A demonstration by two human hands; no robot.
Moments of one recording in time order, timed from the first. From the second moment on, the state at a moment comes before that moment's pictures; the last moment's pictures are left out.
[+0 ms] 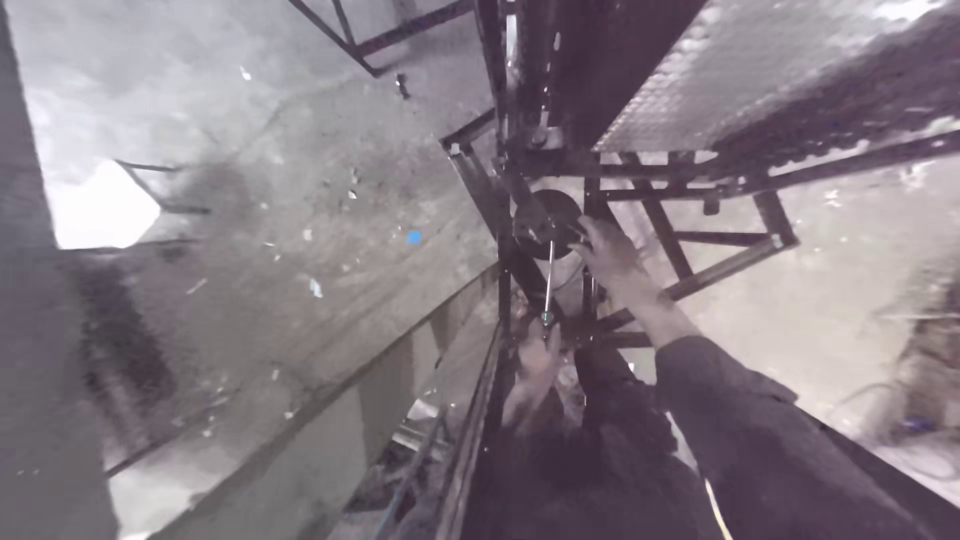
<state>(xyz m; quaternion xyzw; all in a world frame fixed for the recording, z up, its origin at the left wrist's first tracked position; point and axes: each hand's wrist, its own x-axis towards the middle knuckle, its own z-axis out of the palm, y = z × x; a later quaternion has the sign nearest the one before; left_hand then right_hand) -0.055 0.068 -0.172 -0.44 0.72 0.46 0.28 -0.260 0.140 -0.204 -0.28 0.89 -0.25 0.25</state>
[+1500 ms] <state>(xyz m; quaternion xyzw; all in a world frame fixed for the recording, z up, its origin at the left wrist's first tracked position) -0.049 0.070 -0.183 -0.44 0.75 0.42 0.24 -0.253 0.157 -0.220 -0.19 0.87 -0.36 0.28</state>
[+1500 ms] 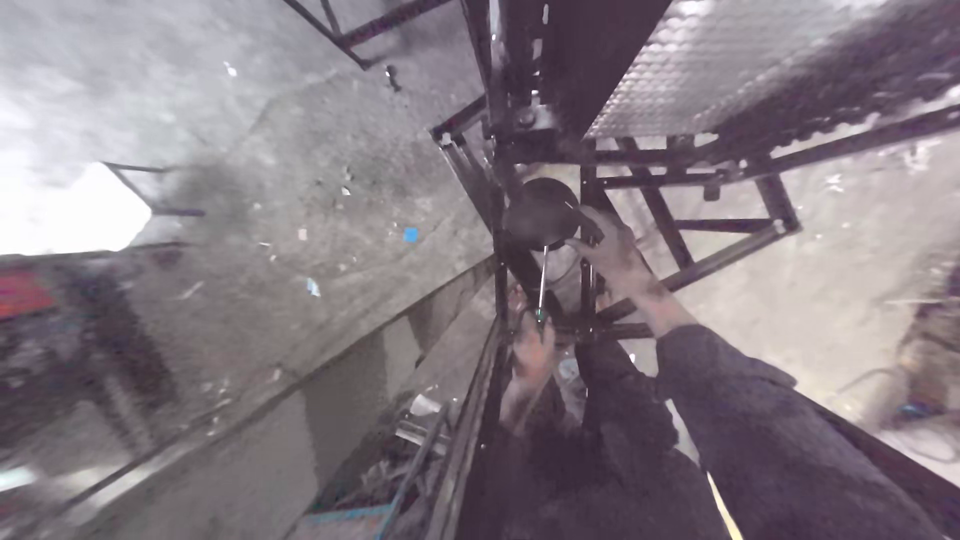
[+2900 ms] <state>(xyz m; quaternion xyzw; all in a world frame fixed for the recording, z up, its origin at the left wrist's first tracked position) -0.060 0.086 -0.198 -0.46 0.74 0.42 0.26 -0.201 0.184 -0.212 -0.13 0.91 -0.32 0.21</state>
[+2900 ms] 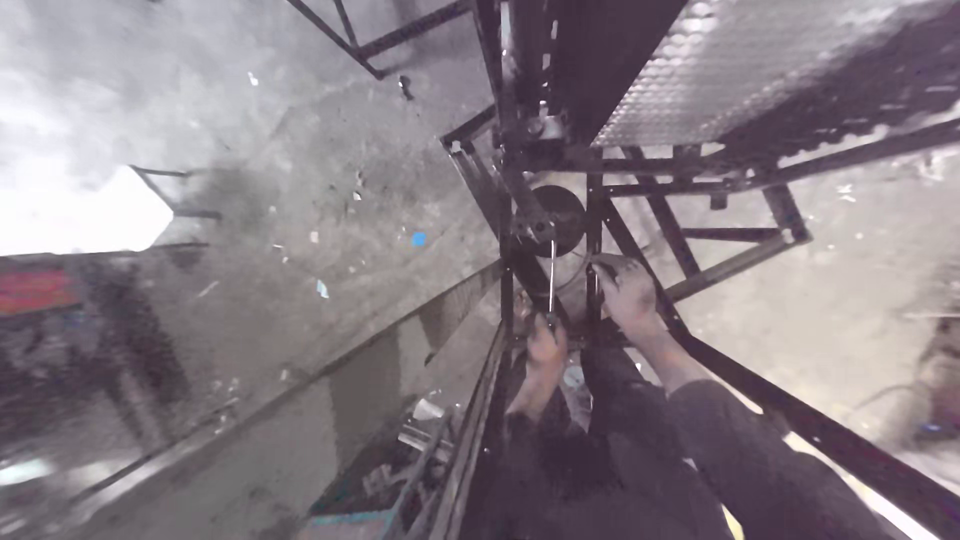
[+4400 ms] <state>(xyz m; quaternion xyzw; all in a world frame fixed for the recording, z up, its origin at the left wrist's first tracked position) -0.060 0.083 -0.199 -0.46 0.74 0.42 0.26 -0.294 0.129 -0.205 -0.30 0.88 -0.29 0.21</state>
